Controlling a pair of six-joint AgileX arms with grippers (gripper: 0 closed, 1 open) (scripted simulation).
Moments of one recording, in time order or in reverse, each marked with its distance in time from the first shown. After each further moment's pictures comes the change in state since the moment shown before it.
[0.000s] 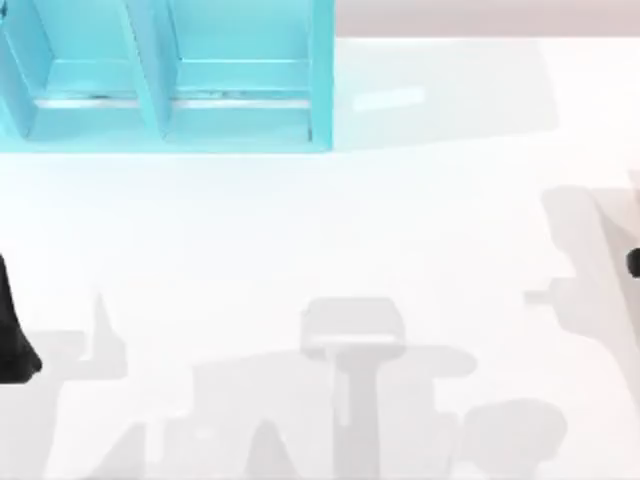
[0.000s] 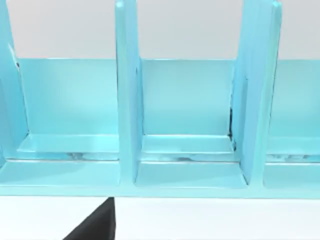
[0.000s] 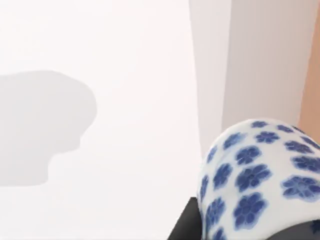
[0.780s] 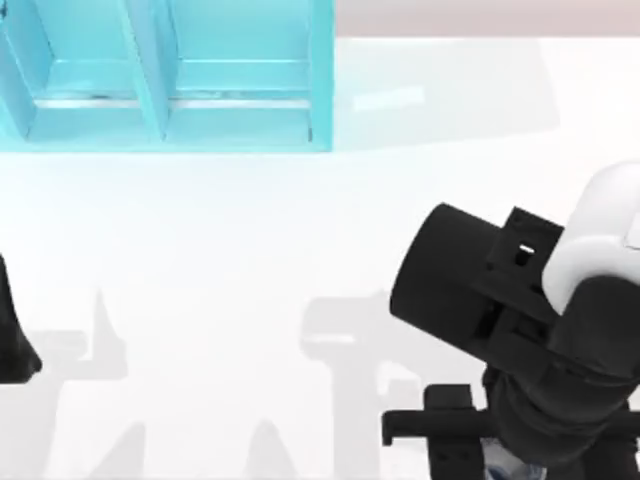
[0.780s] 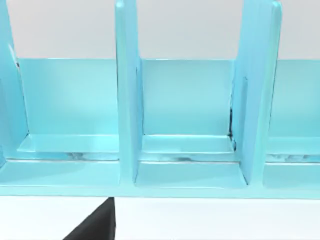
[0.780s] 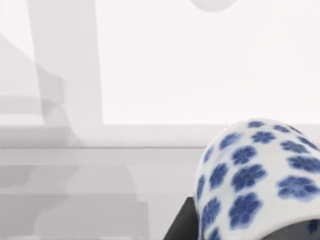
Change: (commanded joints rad) left arm 0.000 0.000 0.000 0.000 0.000 0.000; right arm 0.840 0.011 0.005 0.012 -0.012 0.849
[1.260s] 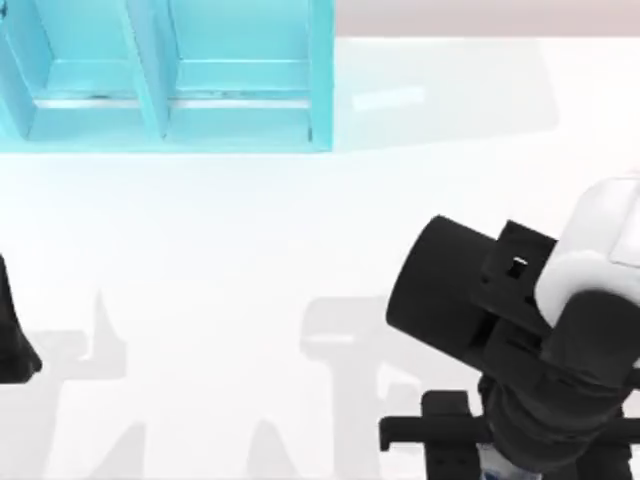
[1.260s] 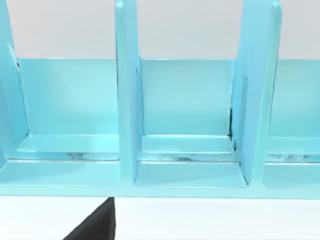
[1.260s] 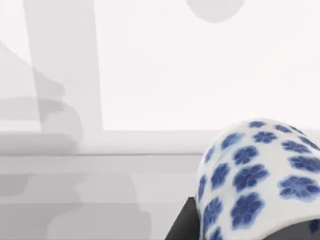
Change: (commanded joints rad) left arm 0.000 0.000 0.000 0.000 0.000 0.000; right arm -0.003 0.007 -0.033 0.039 -0.001 0.005
